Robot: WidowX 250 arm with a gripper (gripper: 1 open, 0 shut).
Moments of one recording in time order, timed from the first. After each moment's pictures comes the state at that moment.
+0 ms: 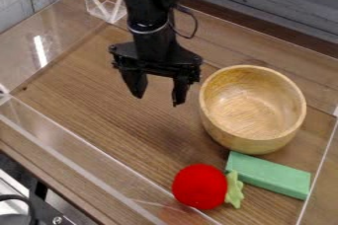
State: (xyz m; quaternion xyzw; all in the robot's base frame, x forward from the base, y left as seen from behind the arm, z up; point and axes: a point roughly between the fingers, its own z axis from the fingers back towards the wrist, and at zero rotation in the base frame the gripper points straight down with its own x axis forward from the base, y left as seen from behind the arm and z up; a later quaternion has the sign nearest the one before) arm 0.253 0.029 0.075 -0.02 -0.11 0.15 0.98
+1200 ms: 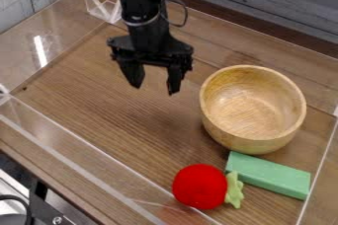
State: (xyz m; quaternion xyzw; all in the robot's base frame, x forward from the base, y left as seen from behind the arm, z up) arm 0.267 0.043 0.068 -0.03 -0.11 0.15 0.98
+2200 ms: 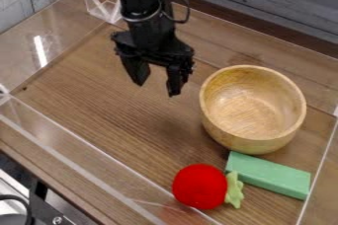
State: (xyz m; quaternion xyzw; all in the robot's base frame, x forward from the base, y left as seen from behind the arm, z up) arm 0.263 0.024 0.083 -0.04 -0.11 0.03 0.99
